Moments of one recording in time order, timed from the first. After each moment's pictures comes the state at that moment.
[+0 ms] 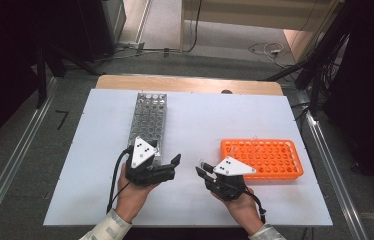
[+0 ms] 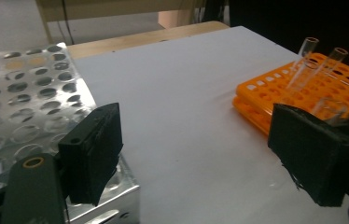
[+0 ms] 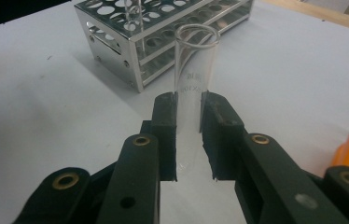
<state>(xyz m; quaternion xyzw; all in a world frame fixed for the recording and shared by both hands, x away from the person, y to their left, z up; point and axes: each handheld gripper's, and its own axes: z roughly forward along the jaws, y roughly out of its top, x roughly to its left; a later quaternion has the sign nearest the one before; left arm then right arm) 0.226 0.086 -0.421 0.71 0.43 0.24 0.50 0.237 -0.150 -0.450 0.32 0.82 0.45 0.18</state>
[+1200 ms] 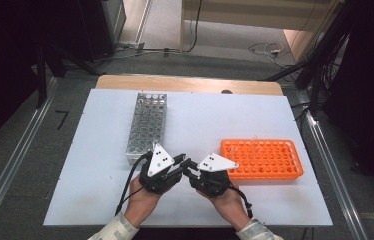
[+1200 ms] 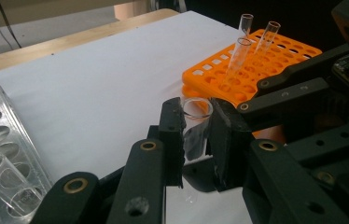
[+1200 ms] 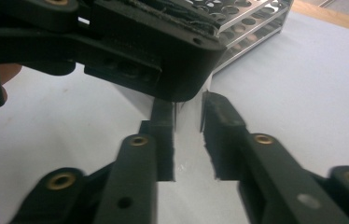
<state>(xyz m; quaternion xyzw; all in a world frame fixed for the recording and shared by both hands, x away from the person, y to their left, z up) 0.222 0.062 -0.425 0.75 0.37 0.21 0.50 0.243 -0.118 -0.448 0.29 0.83 0.46 0.15</state>
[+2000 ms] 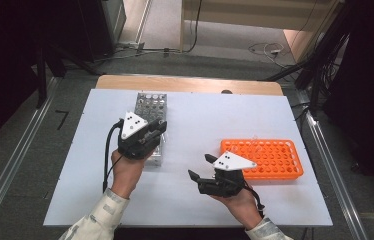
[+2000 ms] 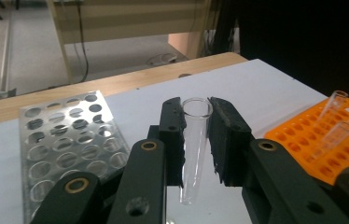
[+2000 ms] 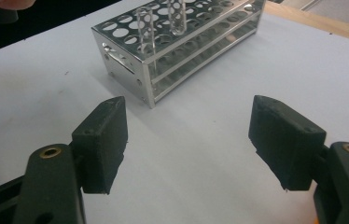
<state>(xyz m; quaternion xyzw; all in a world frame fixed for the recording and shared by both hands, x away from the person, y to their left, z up) 0.271 0.116 -0.386 0.68 0.45 0.27 0.51 0.240 -0.148 -0.431 0.31 0.82 0.46 0.16</state>
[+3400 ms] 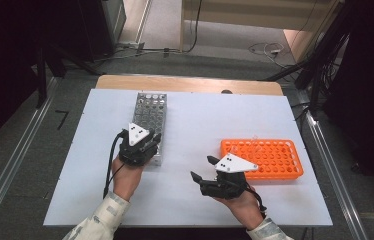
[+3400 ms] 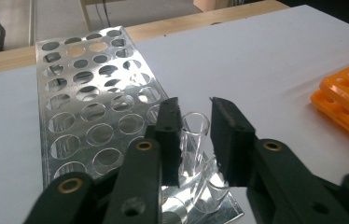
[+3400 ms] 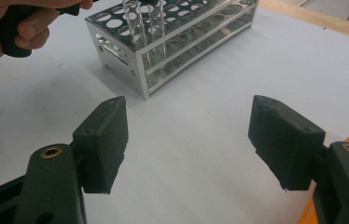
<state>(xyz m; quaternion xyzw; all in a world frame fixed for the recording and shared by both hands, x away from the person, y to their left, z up) 0.276 0.116 -0.433 0.70 0.49 0.28 0.44 0.236 -0.152 -0.434 0.31 0.82 0.45 0.17</state>
